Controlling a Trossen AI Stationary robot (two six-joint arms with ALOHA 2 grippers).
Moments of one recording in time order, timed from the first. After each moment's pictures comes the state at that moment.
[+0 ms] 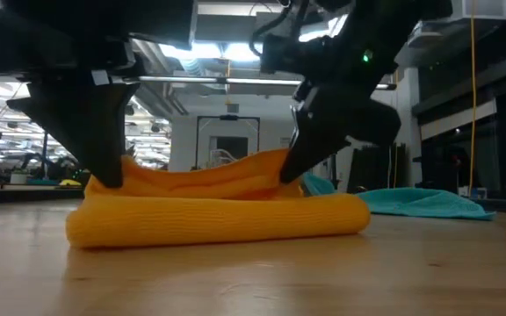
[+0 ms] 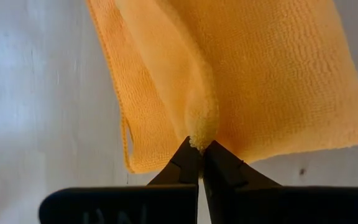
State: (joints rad) left arm -0.60 2.04 1.48 -1.04 -0.45 -0.73; right arm 0.33 1.95 1.26 -0.44 0.47 0.19
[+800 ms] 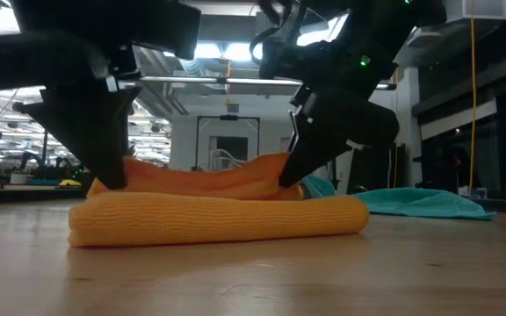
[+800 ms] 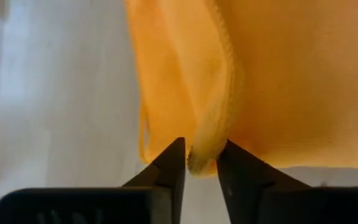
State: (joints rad) left arm -0.57 2.04 1.48 -1.08 -0.45 -0.86; right arm 0.32 1.95 1.25 -0.43 0.44 0.16
